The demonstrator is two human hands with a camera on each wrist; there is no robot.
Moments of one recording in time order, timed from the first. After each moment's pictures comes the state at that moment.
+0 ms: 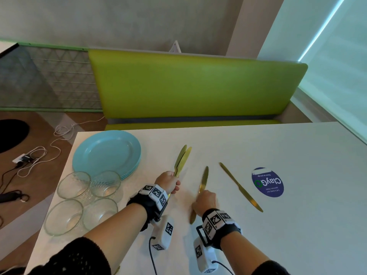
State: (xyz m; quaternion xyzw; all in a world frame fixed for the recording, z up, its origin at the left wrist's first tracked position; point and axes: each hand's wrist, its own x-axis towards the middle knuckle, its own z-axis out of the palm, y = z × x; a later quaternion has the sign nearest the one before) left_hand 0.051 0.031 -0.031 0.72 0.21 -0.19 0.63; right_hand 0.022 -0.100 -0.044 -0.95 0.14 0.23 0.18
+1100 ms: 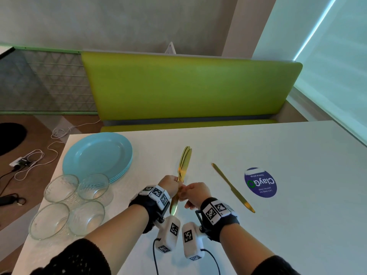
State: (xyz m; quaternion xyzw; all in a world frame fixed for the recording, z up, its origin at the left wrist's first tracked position) left_hand 0.050 -0.001 -0.023 0.77 0.18 -0.24 0.56; right_hand 0.039 -0.113 -0.011 -0.82 0.16 0.30 0.46
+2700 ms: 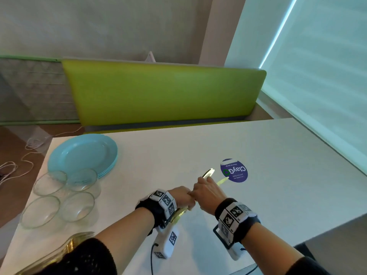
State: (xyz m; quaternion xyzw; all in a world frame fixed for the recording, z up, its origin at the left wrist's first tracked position) left_hand -0.015 -0.066 0.014 0.85 -0.07 -0.40 0.35; right_hand -0.036 -0.186 0.035 -0.94 -0.31 0.02 -0.14
